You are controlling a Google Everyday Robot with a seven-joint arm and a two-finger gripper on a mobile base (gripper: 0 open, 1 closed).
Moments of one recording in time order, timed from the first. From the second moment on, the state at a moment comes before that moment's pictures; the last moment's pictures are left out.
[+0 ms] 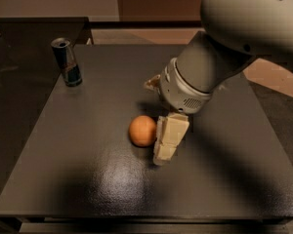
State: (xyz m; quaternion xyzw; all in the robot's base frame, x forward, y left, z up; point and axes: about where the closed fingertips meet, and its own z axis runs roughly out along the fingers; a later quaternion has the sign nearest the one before) arm 0.433 -0.013 0.883 -0.73 0.63 0.13 0.21
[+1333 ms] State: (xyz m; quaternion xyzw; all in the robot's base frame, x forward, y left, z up) arm 0.440 -0.003 0.855 -0.73 0.63 0.17 0.19
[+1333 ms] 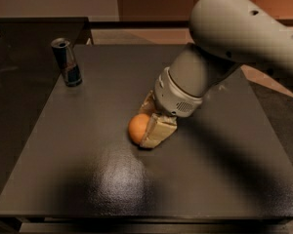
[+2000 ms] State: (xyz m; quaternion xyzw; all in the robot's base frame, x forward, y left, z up) arm 0.478 0.003 0.905 -0.68 0.67 0.19 0.23
